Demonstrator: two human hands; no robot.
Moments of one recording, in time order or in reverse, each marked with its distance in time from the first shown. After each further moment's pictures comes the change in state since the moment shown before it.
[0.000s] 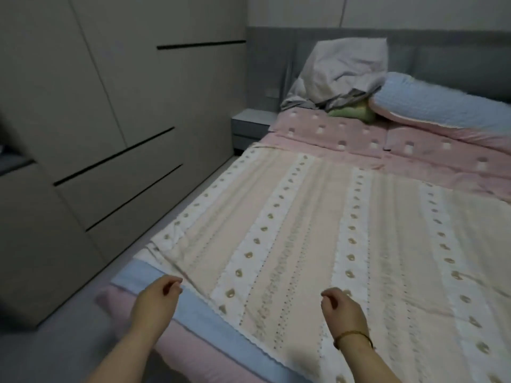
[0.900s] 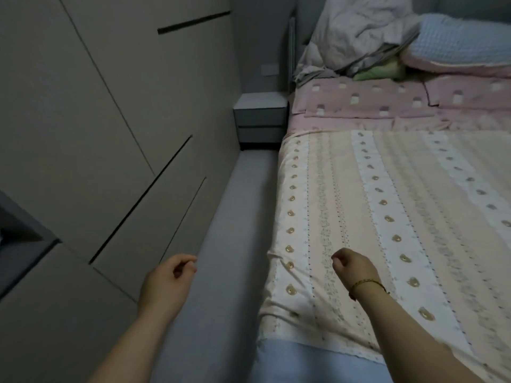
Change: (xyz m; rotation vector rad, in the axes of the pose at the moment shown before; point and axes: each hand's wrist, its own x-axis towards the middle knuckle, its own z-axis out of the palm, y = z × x) left_hand 0.443 -0.110 -0.258 -0.022 -0.134 0.282; right_hand 0.146 -0.383 0.314 -0.038 0.058 0.112
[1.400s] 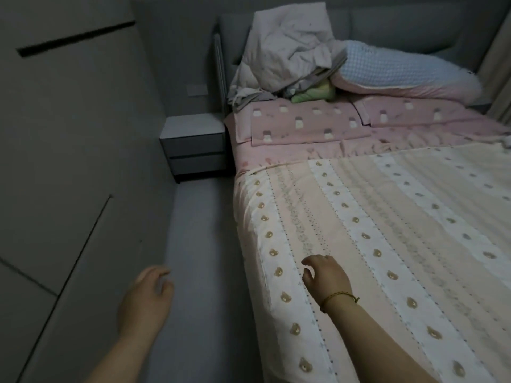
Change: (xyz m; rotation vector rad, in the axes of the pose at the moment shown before) left_hand 0.365 0.039 0.074 0.238 -0.103 0.312; right_hand 0.232 -0.147 -0.005 -0.259 0.147 0.046
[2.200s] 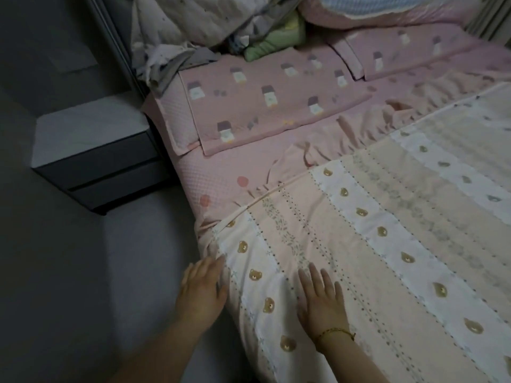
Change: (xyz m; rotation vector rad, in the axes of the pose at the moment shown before) left_hand 0.450 0.084 0.314 0.435 -0.592 0.715; right_hand 0.423 0.000 0.113 -0.140 -0.135 0.354
